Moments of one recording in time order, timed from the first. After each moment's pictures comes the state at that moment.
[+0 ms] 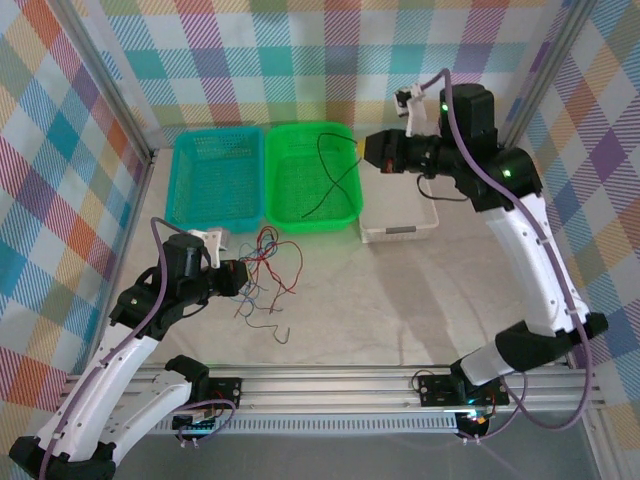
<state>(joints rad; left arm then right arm) -0.41 0.73 0.87 -0.83 0.19 -0.47 0.47 1.52 2.07 -0.95 -0.50 0.45</state>
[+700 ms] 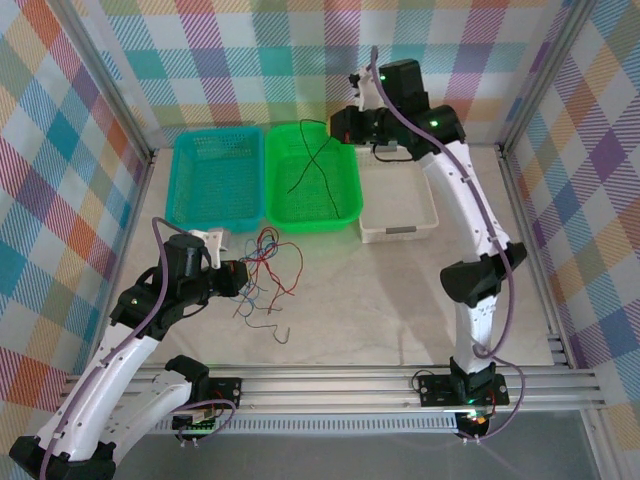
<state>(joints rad) -0.41 0.73 0.87 -0.83 0.19 -0.45 0.48 2.03 2.51 -1.03 -0.44 0.37</state>
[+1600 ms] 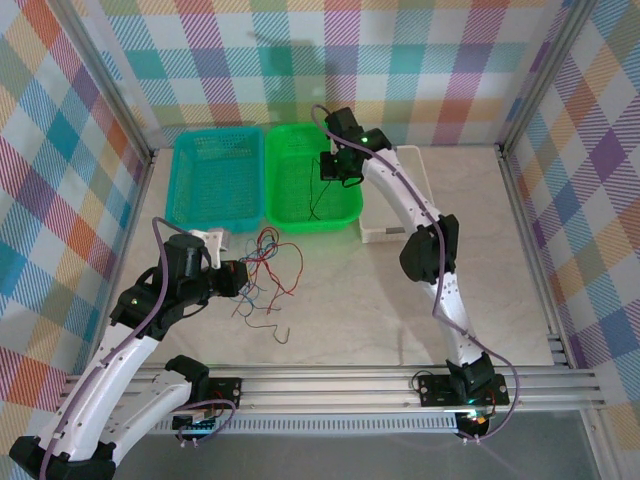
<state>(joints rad) -0.41 0.73 0.87 -0.83 0.19 -0.45 0.53 2.46 2.62 -1.12 -0.02 0.36</state>
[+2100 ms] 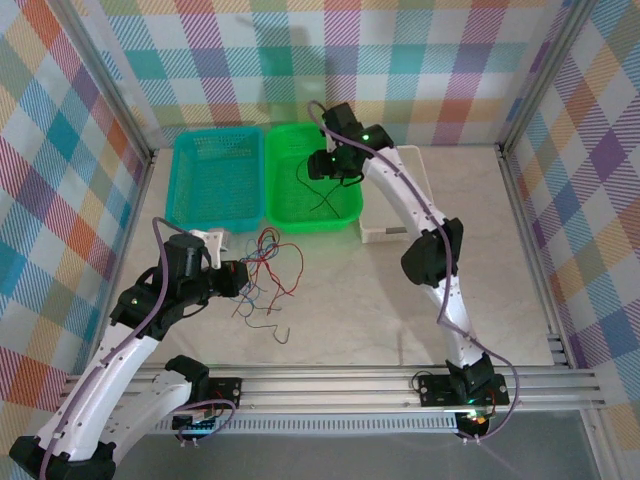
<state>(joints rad) -0.41 0.73 0.87 -0.83 0.19 -0.45 0.55 2.37 2.62 -1.17 -0.06 0.33</state>
